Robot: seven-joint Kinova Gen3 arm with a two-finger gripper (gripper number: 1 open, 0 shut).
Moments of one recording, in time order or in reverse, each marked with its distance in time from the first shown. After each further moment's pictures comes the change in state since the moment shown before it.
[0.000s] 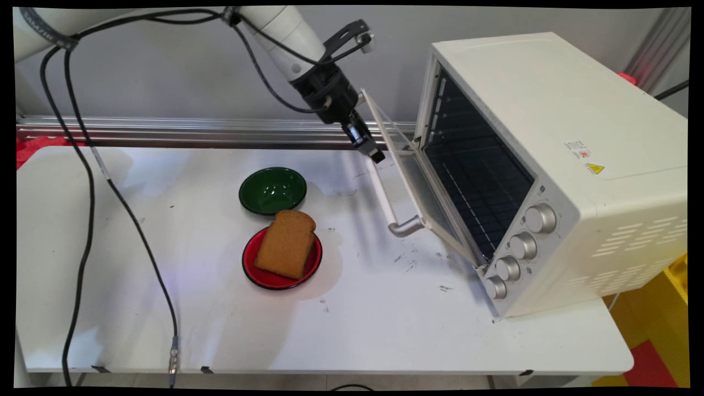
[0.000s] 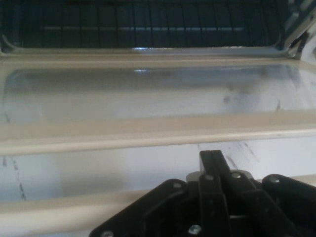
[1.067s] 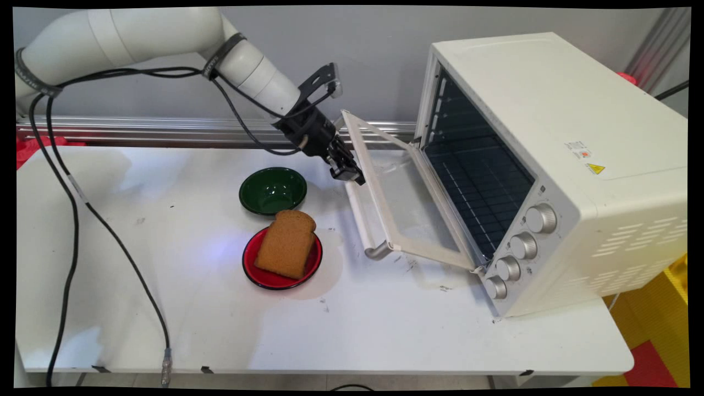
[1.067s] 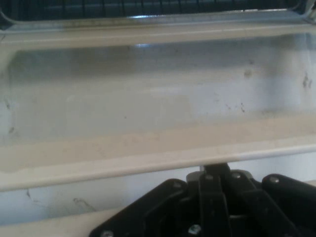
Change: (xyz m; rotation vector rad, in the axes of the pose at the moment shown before) arm -0.081 -0.017 0.037 0.010 0.087 0.072
